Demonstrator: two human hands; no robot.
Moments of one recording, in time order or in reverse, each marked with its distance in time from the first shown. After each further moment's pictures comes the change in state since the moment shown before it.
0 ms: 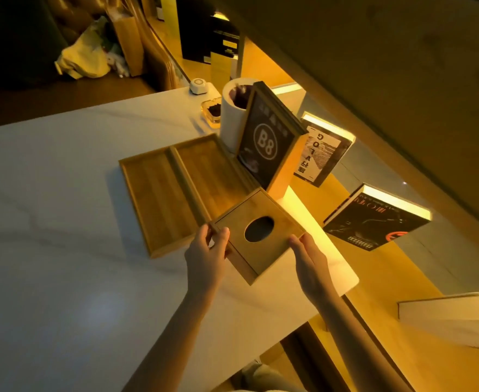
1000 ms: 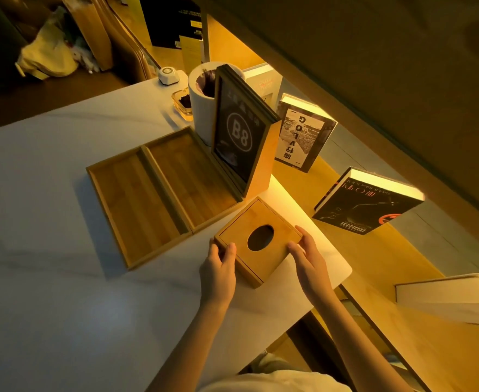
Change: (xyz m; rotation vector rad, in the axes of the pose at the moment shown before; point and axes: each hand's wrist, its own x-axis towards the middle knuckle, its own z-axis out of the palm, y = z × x) left_hand -0.008 -0.029 0.059 0.065 -0.156 -0.067; right_hand 0.022 0.057 -0.024 0.038 0.042 0.096
